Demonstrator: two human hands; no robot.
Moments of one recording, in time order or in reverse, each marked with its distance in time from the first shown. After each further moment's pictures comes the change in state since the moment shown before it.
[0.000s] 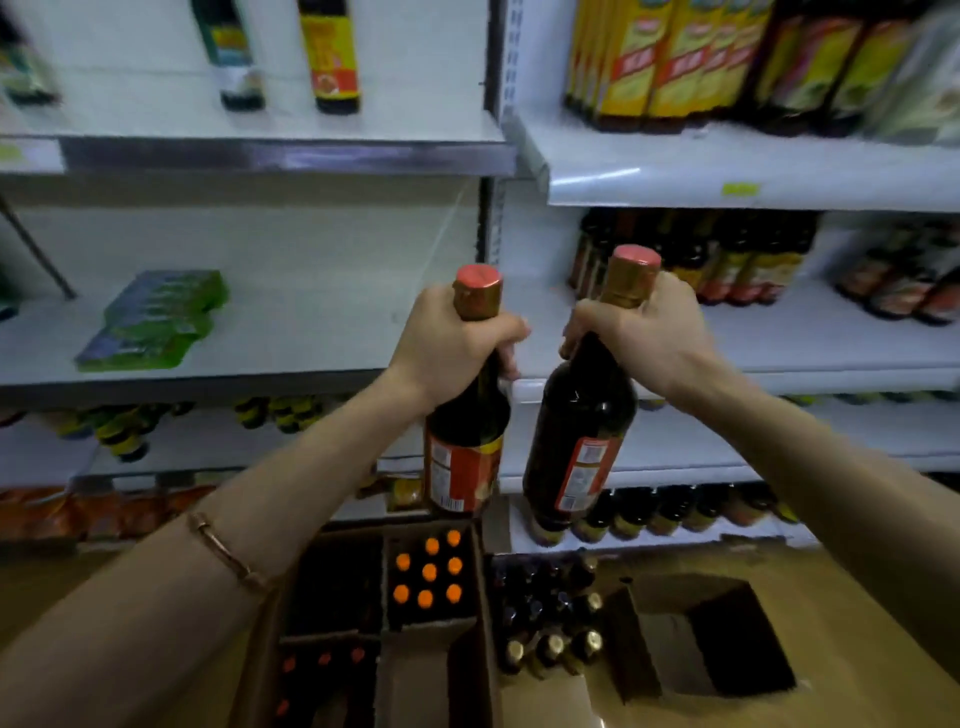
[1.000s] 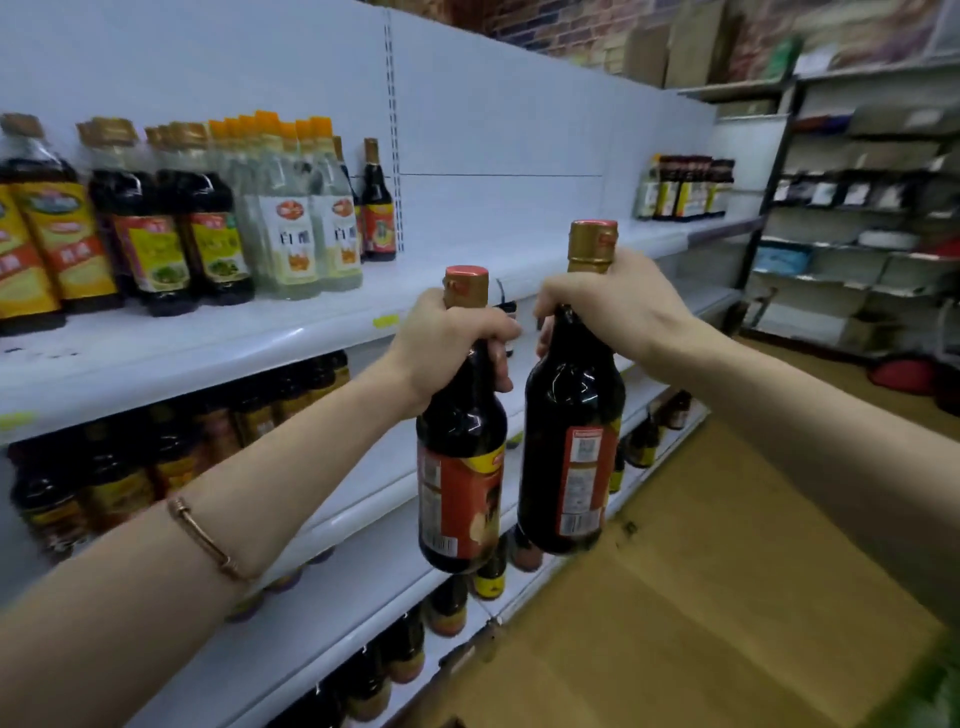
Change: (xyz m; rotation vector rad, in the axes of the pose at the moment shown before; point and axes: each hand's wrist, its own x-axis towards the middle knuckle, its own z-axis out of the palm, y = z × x) left_hand 0.163 0.151 0.581 -0.353 -0.663 0.083; right_hand -0.053 0.175 -0.536 -0.130 0.511 0.189
